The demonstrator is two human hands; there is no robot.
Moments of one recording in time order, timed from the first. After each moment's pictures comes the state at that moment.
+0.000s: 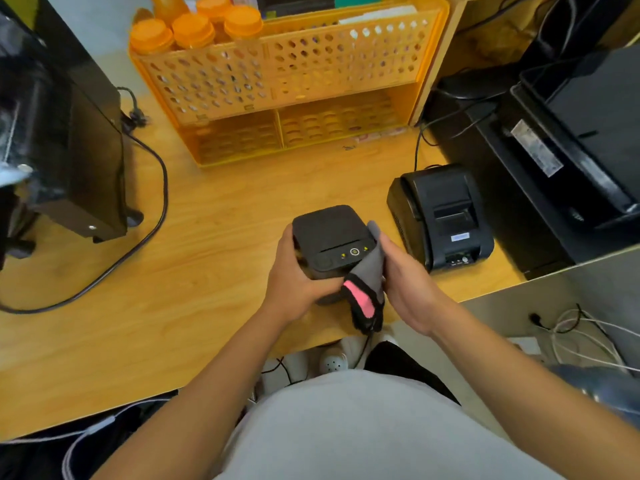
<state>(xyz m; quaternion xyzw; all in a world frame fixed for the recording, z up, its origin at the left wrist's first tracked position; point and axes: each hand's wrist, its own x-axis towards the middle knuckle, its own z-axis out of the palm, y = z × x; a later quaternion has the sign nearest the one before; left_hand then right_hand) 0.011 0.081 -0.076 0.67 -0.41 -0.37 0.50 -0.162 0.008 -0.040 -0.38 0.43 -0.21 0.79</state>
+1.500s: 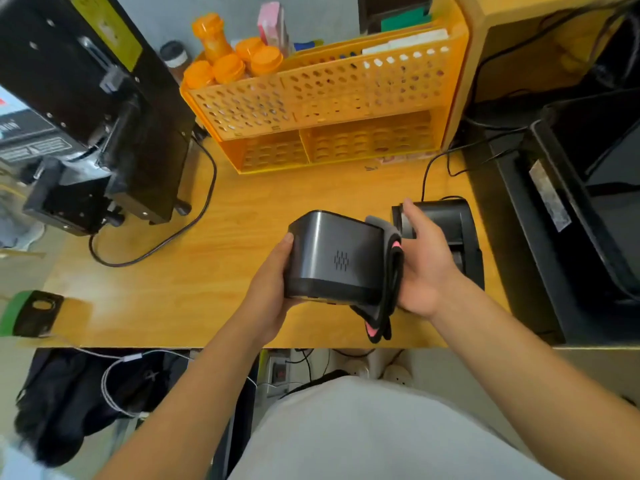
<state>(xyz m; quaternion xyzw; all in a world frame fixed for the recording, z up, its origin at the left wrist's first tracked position) -0.071 0.062 0.020 0.70 -0.09 -0.45 0.55 -0.215 -0.092 0.016 -0.19 0.35 -0.10 0.91</state>
